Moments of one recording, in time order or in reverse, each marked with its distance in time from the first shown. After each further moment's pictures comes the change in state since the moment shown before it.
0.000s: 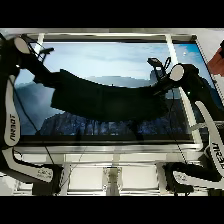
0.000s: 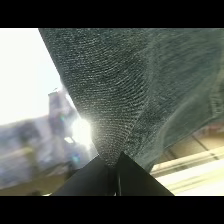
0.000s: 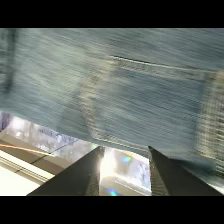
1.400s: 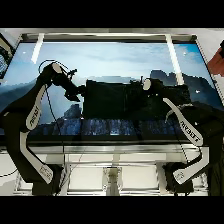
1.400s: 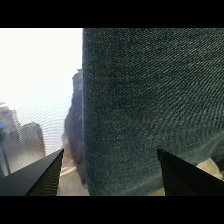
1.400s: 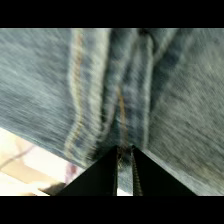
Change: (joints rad) left arm -0.096 -0.281 -0.232 -0.239 0.322 -0.080; right arm 0.093 -0.380 0.000 0.087 -0.070 0.044
